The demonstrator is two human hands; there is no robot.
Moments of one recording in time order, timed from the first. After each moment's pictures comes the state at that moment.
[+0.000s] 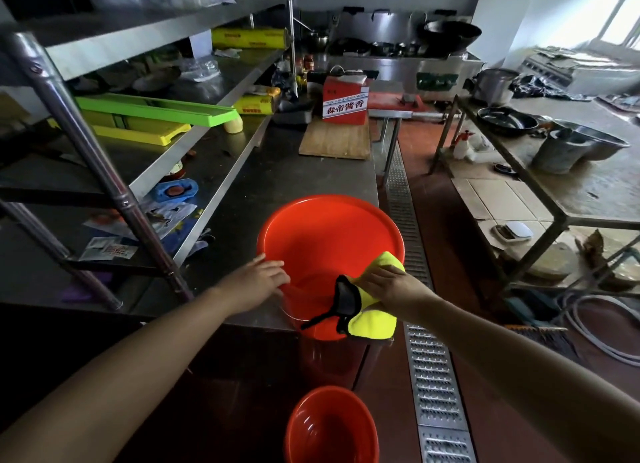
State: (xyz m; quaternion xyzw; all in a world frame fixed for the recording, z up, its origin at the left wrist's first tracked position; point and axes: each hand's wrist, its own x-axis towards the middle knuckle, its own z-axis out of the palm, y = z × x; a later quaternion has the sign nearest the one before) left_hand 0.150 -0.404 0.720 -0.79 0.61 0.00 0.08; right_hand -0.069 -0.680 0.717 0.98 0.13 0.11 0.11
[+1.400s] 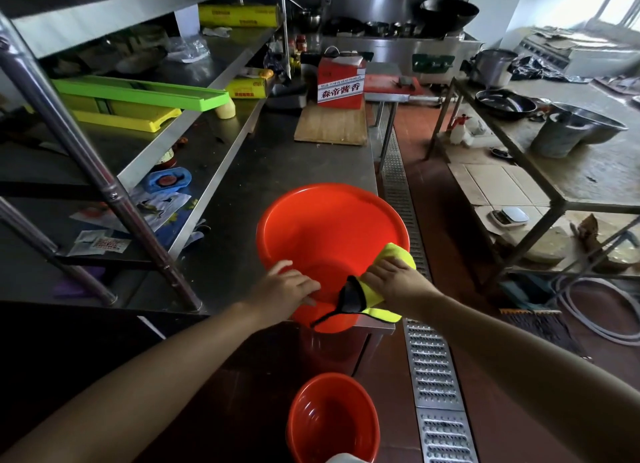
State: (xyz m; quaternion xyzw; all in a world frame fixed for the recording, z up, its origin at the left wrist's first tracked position) left_hand 0.108 -0.420 0.698 -0.75 0.66 -0.05 -0.04; right_hand -0.071 -0.672 0.707 0.99 0.08 0.05 0.13
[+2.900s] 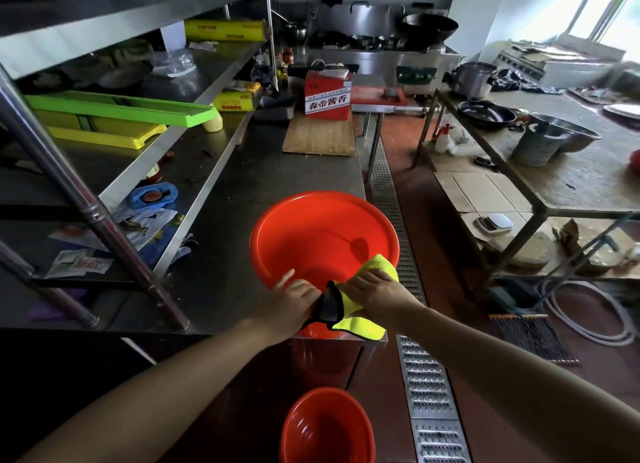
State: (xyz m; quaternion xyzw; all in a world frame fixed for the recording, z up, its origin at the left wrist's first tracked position) left_hand 0.100 -0.446 0.699 -0.77 0.64 -0.01 -0.05; right_hand -0.054 -0.660 0.706 0.99 0.07 0.10 0.08
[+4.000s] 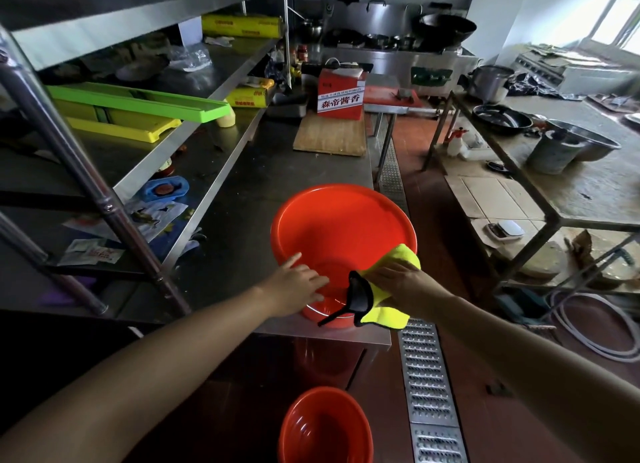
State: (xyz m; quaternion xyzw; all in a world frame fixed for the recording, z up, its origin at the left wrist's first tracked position) left_hand 0.129 -0.473 0.717 -0.76 0.65 0.01 0.10; right_hand -0.058 -0.706 0.722 1.00 0.02 0.00 0.02
